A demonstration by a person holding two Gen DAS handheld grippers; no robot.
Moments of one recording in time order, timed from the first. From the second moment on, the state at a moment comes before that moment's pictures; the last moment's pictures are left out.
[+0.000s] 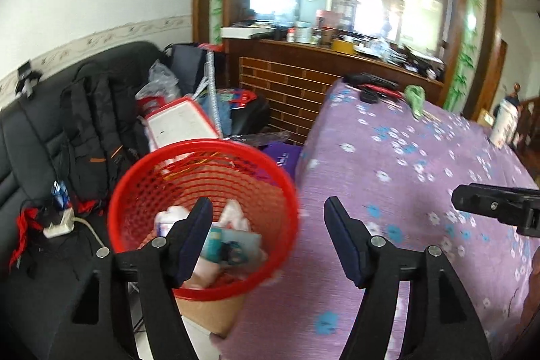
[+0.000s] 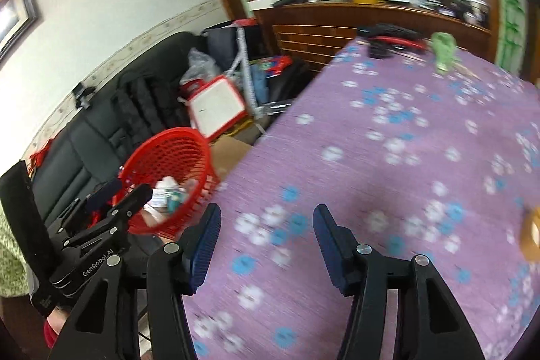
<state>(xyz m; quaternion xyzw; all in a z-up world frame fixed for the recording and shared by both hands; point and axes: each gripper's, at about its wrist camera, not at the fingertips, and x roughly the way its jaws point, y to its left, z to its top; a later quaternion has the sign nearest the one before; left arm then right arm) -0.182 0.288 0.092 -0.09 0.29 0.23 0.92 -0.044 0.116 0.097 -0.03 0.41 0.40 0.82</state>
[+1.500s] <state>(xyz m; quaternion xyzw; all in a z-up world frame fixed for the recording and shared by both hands) 0.082 -0.068 0.050 -0.01 0.48 -0.08 0.87 0.027 -0.301 0.067 0.22 0.41 0.09 0.88</state>
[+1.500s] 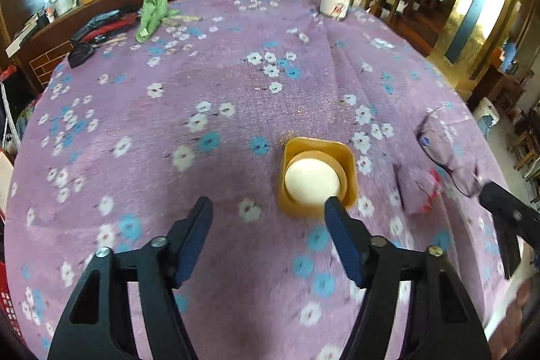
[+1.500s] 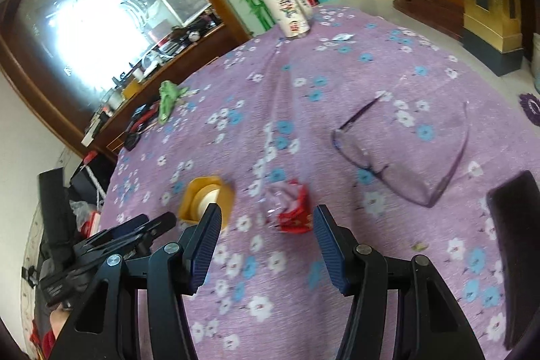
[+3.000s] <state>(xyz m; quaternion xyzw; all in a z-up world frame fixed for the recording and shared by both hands) -0.044 0.123 0.071 -0.11 0.40 0.00 0.91 0.003 -0.084 0.071 0.05 0.43 0.25 0.86</state>
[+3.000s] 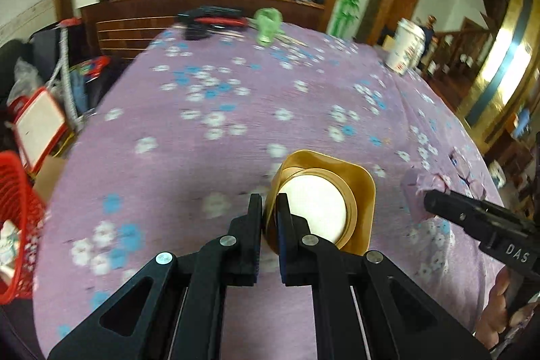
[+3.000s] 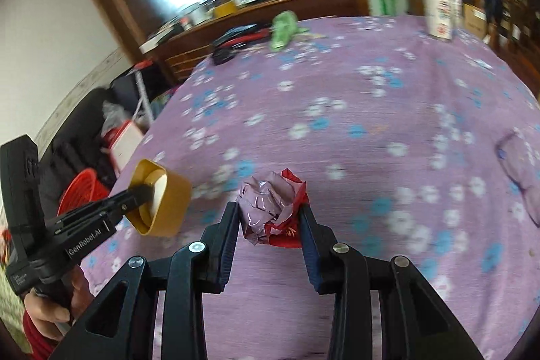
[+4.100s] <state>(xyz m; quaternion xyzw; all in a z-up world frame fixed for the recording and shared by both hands) -0.208 0.401 0.078 -0.18 0.33 0.27 0.89 -0.053 0.274 0.102 -0.06 0.43 0.49 0.76</state>
